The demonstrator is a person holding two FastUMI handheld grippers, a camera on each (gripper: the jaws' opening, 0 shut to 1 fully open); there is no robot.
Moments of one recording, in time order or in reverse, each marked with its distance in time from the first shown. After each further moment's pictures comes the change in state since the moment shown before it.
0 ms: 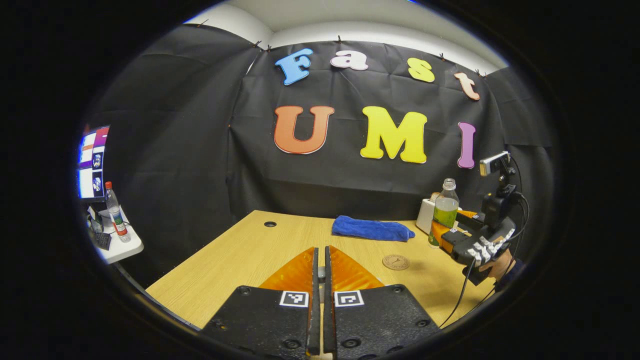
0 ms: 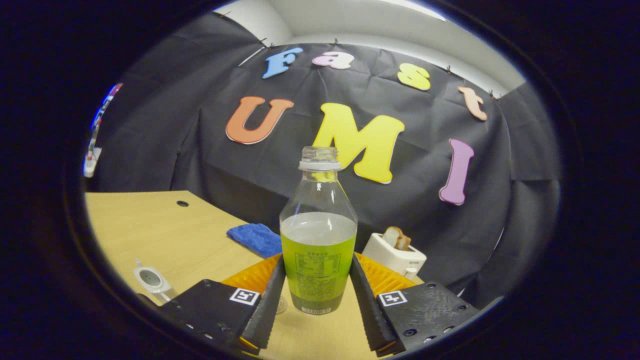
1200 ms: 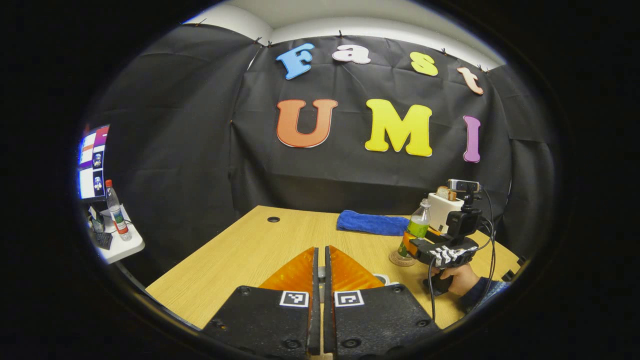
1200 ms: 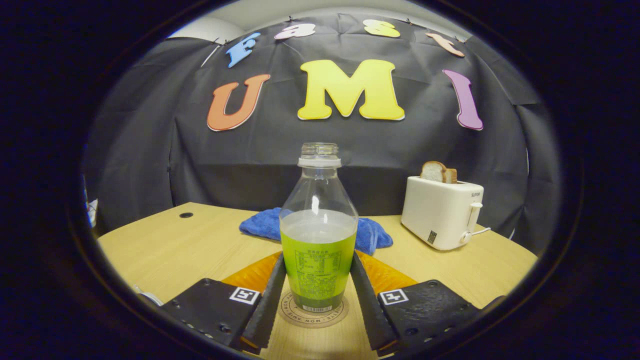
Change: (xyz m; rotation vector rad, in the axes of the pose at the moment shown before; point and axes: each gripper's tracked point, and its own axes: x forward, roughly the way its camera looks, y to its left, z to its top) left arm 0.012 0.007 -0.015 0.008 0.030 0.014; right arm 0.073 0.071 -0.079 0.229 0.141 0.061
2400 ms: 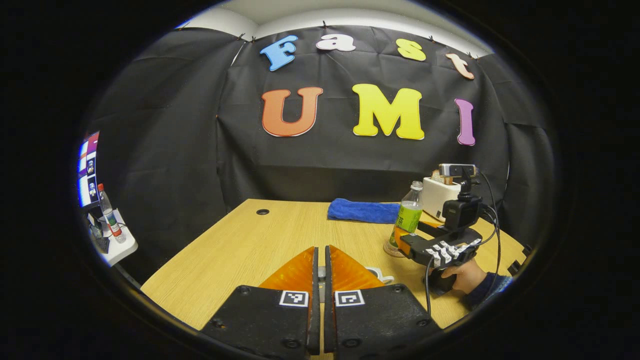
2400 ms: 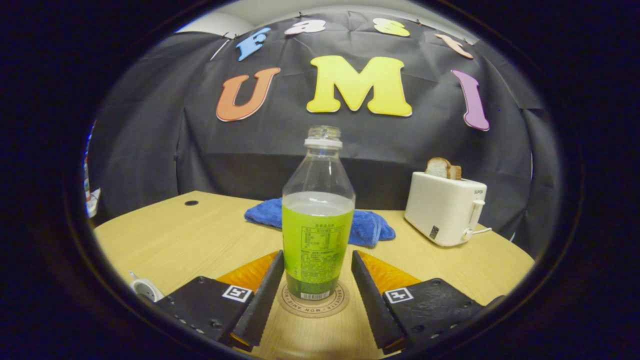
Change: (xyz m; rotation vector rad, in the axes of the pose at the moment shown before) left arm 0.021 -0.028 -0.020 0.049 0.037 -0.027; right arm -0.012 -0.006 -0.014 -0.023 0.031 0.026
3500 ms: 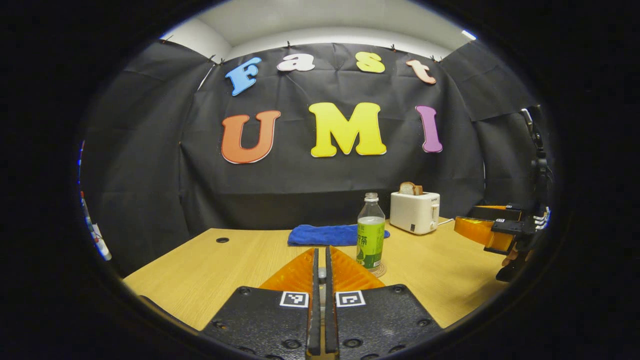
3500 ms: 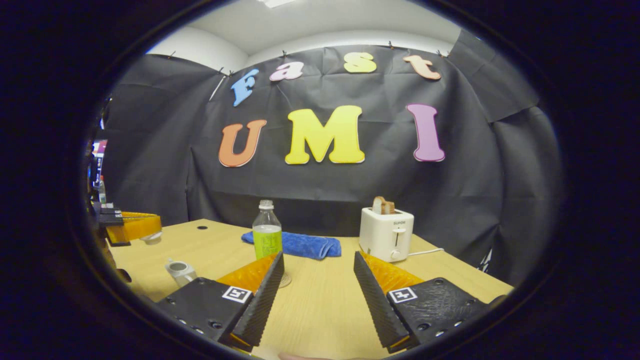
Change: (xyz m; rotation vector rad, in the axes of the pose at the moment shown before) left arm 0.048 -0.091 -0.005 0.079 -0.208 -0.177; right arm -0.173 -0.112 0.040 0.002 -0.227 0.009
